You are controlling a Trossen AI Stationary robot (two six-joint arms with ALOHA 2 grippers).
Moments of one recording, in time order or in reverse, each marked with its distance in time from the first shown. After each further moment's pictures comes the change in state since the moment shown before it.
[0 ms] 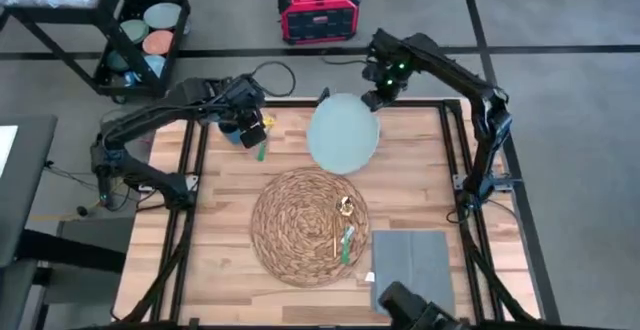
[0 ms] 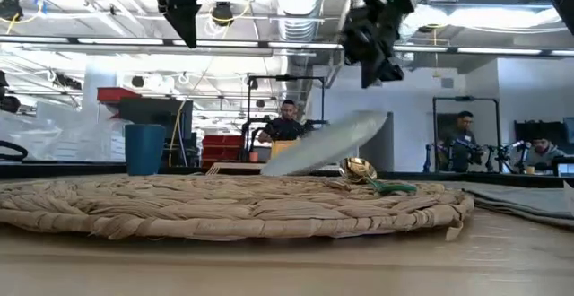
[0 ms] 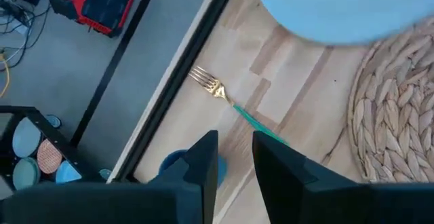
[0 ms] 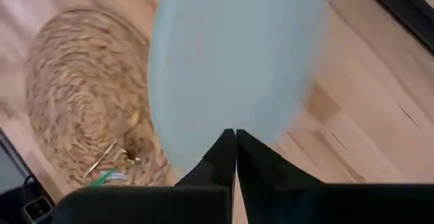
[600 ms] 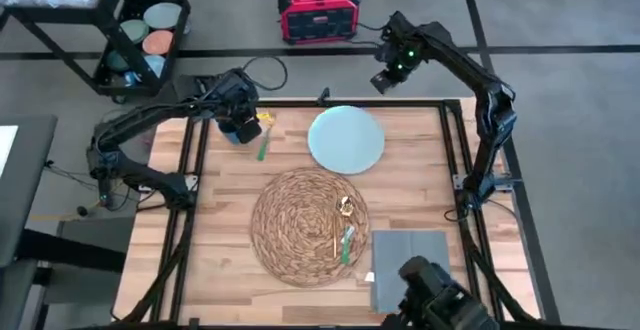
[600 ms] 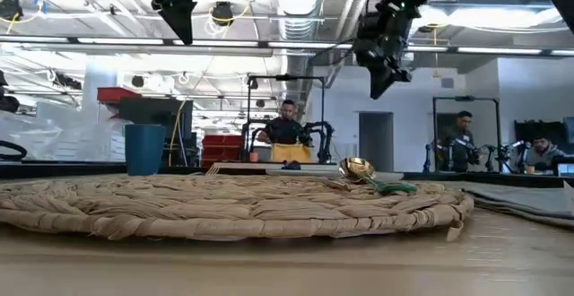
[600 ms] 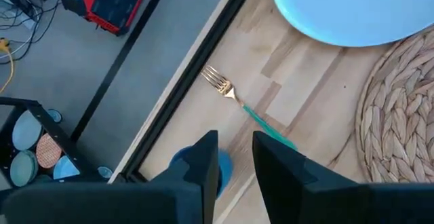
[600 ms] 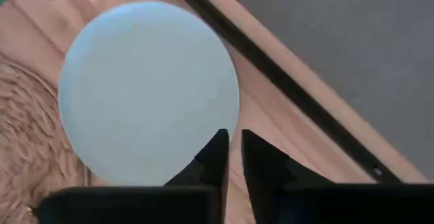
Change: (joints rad) left arm 0.027 -0.021 0.000 -0.001 0.002 -0.003; right arm -0.192 0.002 -0.071 0.104 0.184 -0.126
